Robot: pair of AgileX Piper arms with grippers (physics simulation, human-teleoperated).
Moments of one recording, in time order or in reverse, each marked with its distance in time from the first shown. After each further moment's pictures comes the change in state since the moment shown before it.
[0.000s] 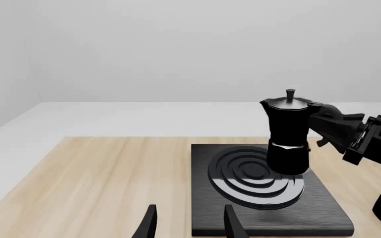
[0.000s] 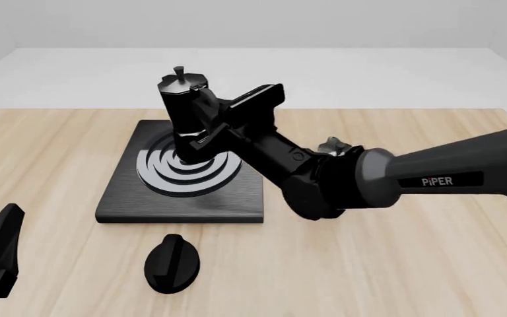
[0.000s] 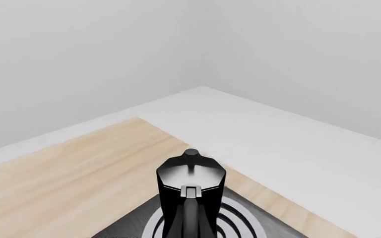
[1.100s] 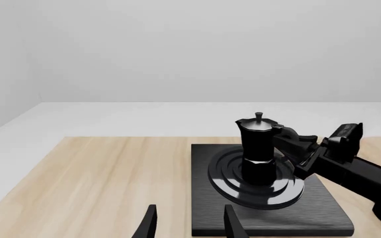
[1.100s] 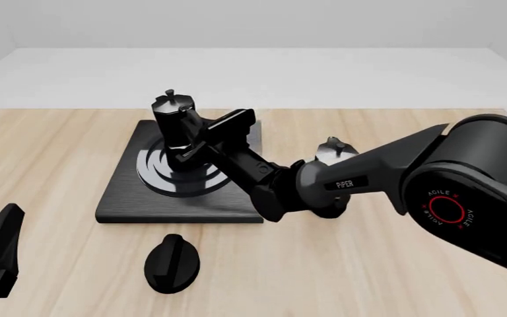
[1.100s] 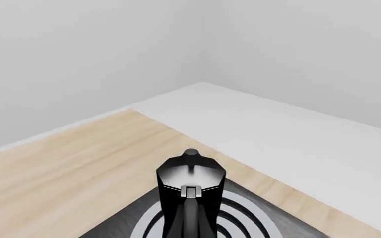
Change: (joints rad) left arm 0.000 0.000 0.000 0.000 0.000; right arm -0.010 0.312 -0.230 -0.077 0.025
